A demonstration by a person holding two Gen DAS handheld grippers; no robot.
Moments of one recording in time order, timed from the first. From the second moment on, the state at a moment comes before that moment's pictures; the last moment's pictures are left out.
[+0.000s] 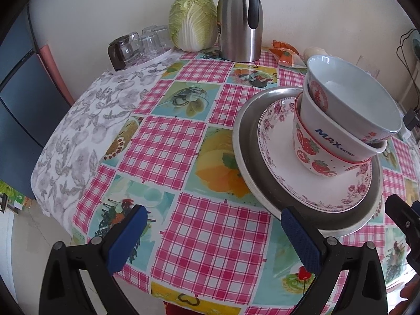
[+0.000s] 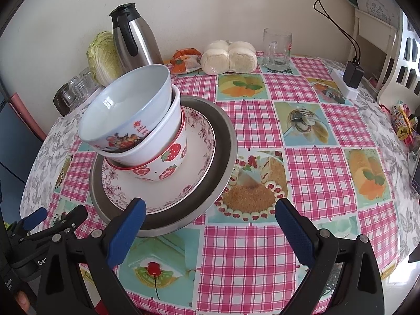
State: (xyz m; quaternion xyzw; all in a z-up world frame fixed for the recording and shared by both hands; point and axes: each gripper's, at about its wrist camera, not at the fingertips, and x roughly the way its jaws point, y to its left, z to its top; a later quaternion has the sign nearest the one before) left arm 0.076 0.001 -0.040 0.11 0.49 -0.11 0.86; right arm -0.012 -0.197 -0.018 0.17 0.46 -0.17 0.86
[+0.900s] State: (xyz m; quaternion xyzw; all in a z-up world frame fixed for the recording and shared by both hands) left arm 0.076 0.001 -0.038 0.12 0.48 -0.09 0.87; right arm -0.008 -0.196 -0.023 0.16 0.47 -0.16 0.85
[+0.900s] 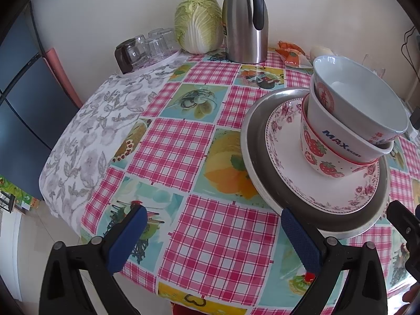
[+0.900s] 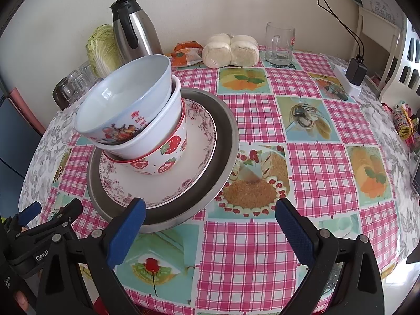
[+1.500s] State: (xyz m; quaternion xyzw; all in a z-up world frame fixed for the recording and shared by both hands) left arm 0.076 0.002 -0.037 0.12 0.47 -0.08 0.87; right arm -0.009 -0.196 -0.024 0.16 0.48 -0.16 0.85
